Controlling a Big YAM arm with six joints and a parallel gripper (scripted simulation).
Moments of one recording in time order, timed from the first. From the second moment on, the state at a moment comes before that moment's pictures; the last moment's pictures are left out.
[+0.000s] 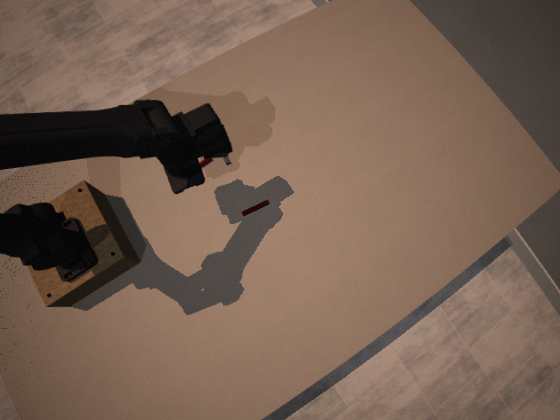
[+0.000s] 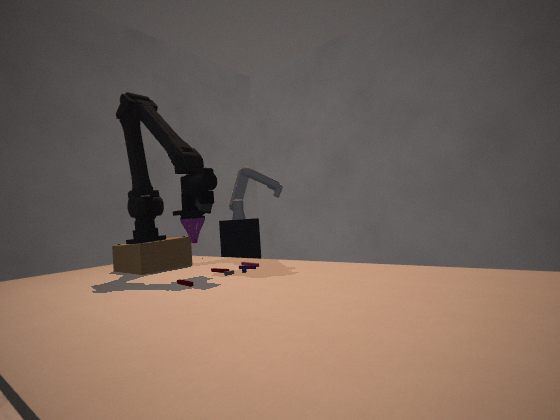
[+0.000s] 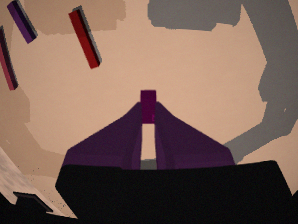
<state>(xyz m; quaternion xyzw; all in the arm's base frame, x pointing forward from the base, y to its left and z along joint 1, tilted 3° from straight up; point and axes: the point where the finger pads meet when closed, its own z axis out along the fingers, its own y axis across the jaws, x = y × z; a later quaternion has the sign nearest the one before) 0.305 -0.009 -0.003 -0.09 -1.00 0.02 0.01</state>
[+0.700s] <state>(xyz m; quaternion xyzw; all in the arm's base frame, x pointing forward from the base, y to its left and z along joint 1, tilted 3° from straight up) 0.301 -0.010 -0.046 -0.09 -1.00 0.02 0.02</state>
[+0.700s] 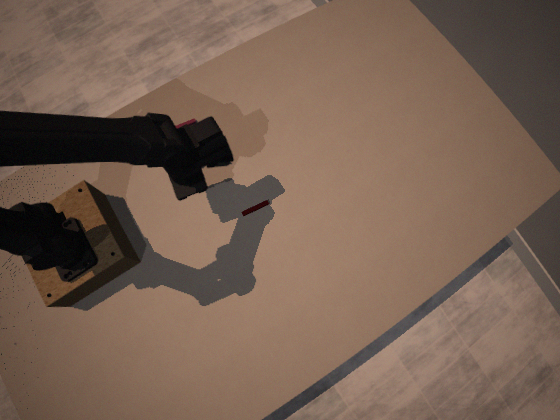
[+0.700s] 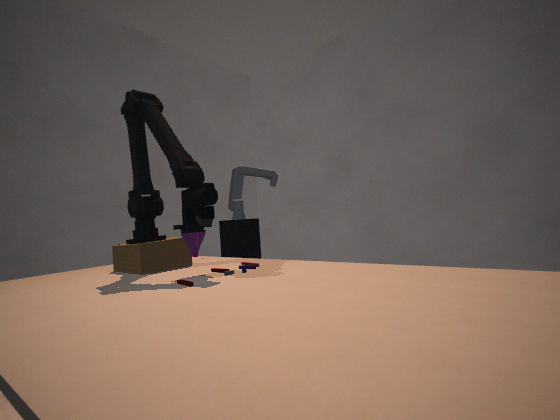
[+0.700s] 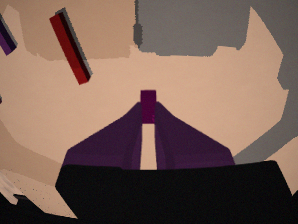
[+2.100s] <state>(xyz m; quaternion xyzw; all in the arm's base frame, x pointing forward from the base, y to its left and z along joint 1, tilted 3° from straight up) 0.304 -0.011 -0.092 -0.09 -1.00 0.02 0.02</state>
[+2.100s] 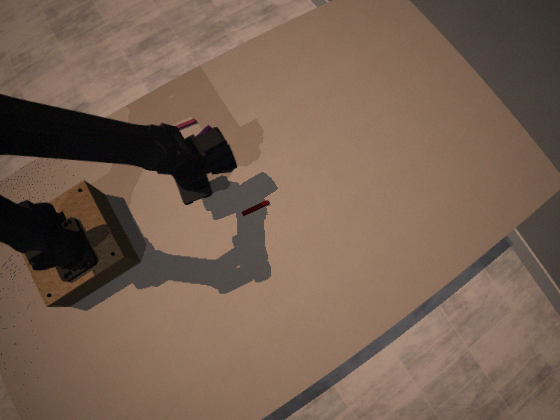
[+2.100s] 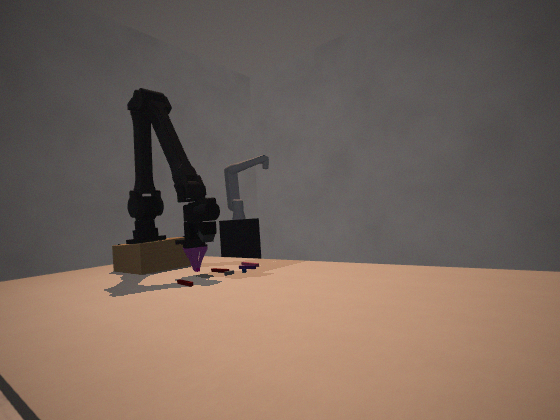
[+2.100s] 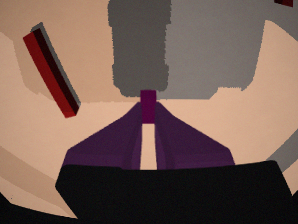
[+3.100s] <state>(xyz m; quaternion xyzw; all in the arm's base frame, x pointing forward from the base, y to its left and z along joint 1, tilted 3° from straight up) 0.302 -0.011 -0.092 -0.09 -1.00 0.02 0.02</state>
